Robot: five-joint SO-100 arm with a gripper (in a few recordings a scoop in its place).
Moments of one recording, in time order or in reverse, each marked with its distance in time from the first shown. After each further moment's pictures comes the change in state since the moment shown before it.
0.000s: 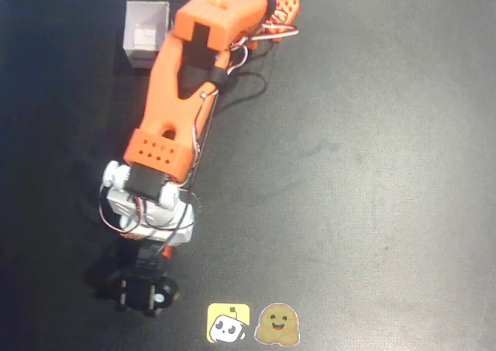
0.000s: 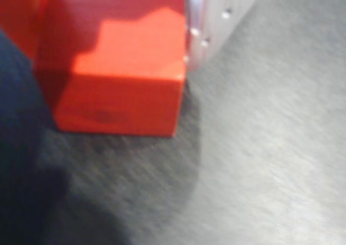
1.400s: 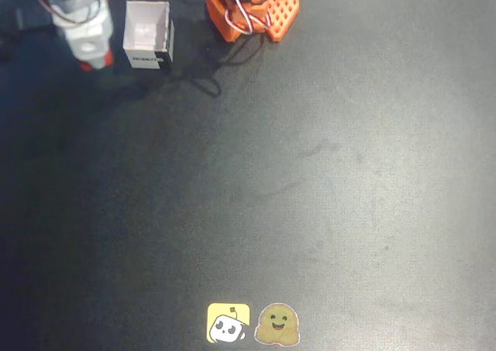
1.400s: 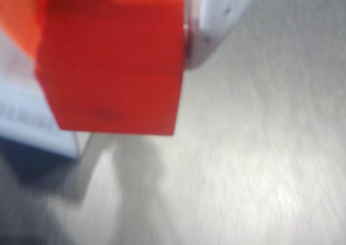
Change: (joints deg) arm 37.6 60.7 47.2 17.8 28.3
